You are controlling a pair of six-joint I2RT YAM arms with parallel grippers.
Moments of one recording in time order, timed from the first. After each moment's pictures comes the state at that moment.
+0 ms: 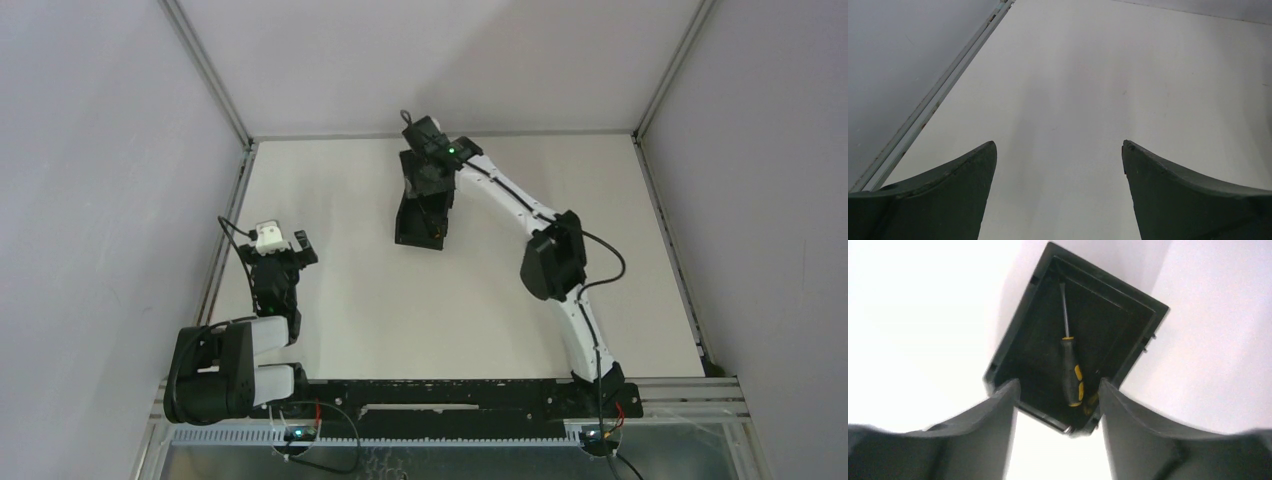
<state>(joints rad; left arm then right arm) 0.06 1.26 0.15 1.02 -0.18 -0.04 0.68 2.34 2.29 -0.93 0.19 0.34</state>
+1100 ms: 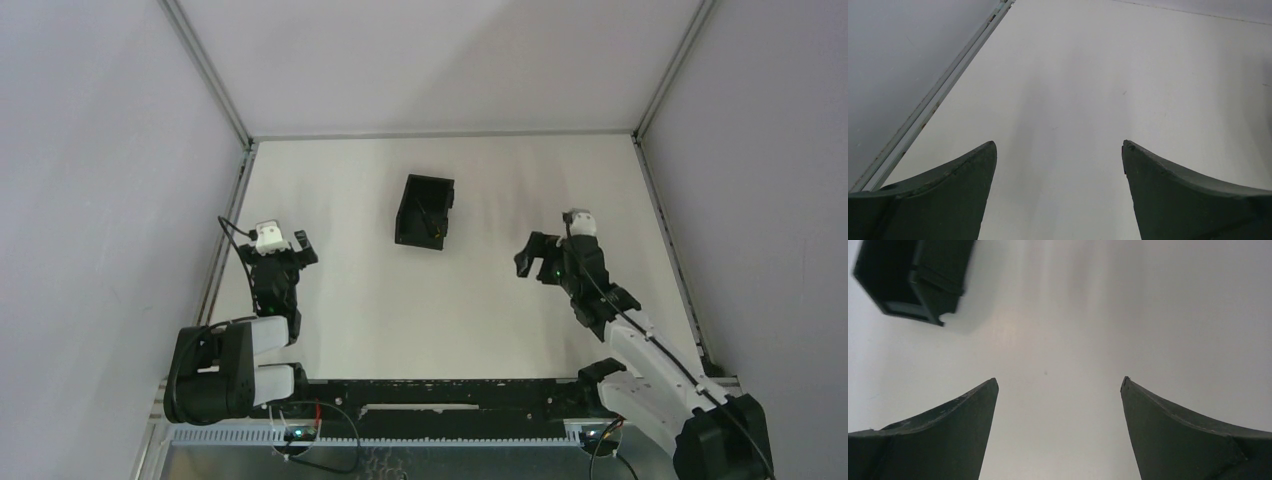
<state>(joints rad) 0.06 1.26 0.15 1.02 -0.18 -0.04 0.37 0.90 0.52 -0.17 0.09 0.41</state>
